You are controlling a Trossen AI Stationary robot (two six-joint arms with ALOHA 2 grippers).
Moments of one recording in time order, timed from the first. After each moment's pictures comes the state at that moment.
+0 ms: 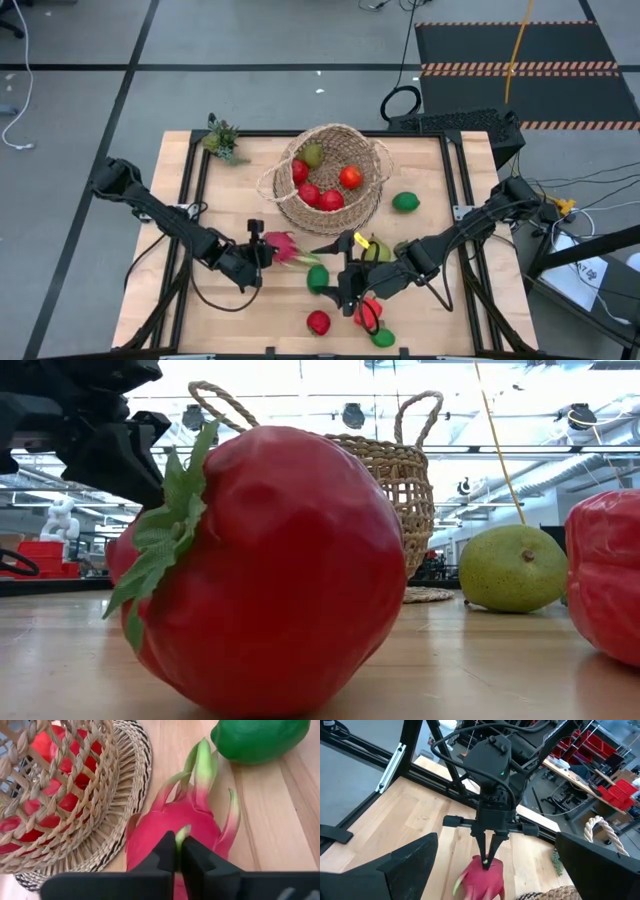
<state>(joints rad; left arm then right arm) -0.57 1.38 0.70 -0.30 -0.61 -0.17 0.54 1.68 1.34 0.00 0.60 -0.28</state>
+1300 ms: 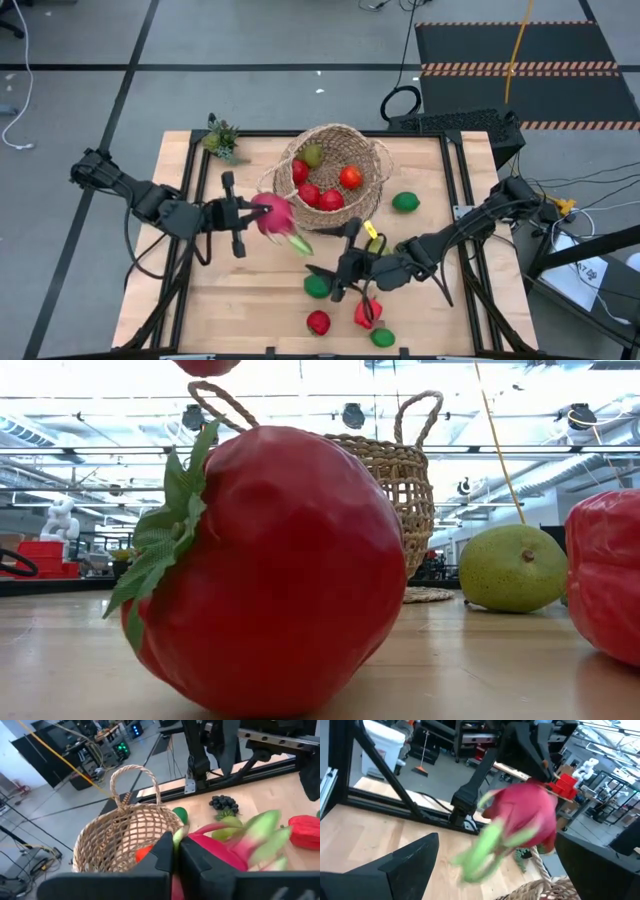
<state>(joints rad) -0.50 1.06 1.13 -0.42 -0.74 0.14 0.52 1.68 1.34 0.15 0.81 -0.30</state>
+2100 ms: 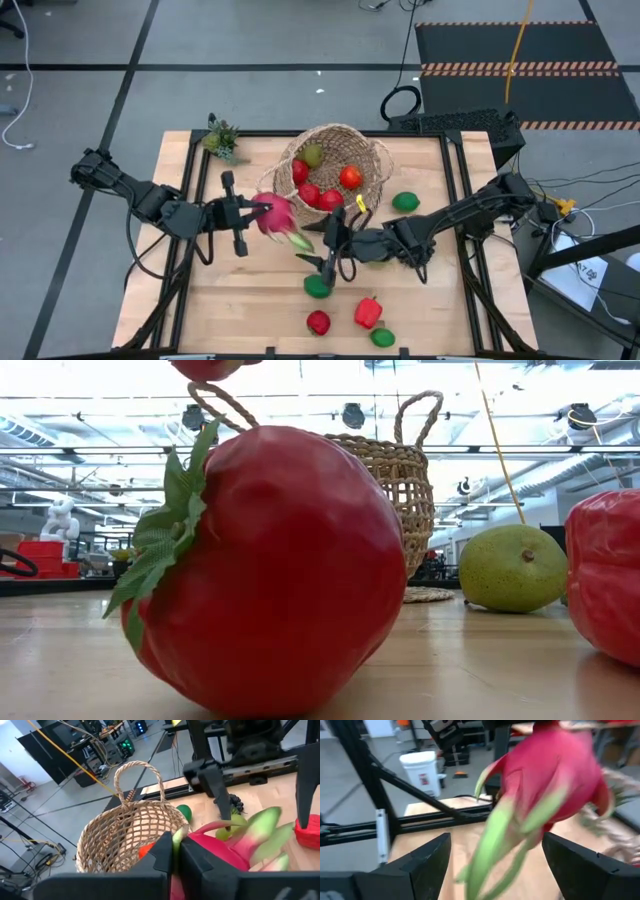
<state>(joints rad) -0.50 1.06 1.12 -0.42 -0.77 0.13 0.36 1.68 1.34 0.07 0.47 0.23</state>
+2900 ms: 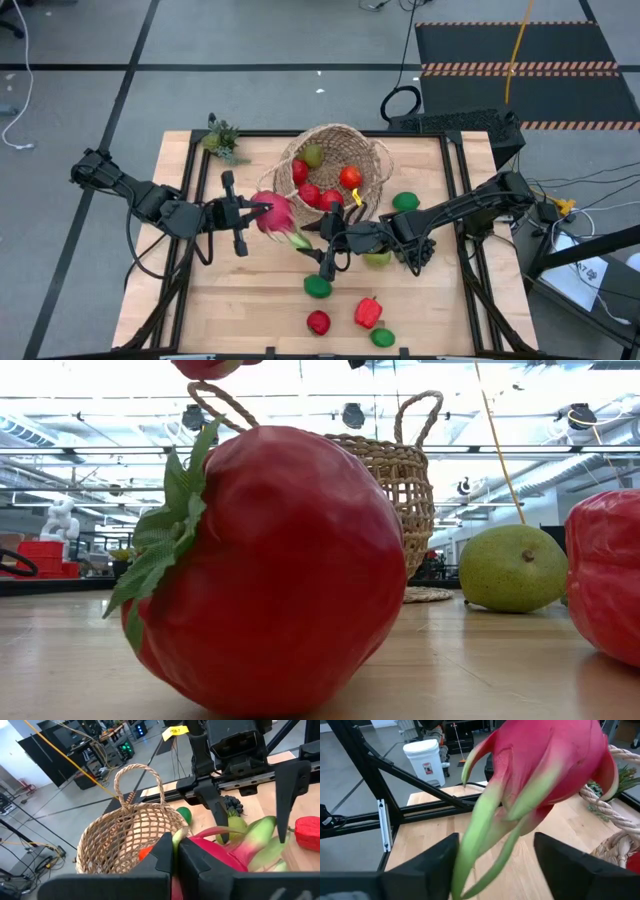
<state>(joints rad) -0.50 1.06 1.12 -0.41 -0.77 0.15 0.31 1.68 1.33 0.00 0.39 0.28</state>
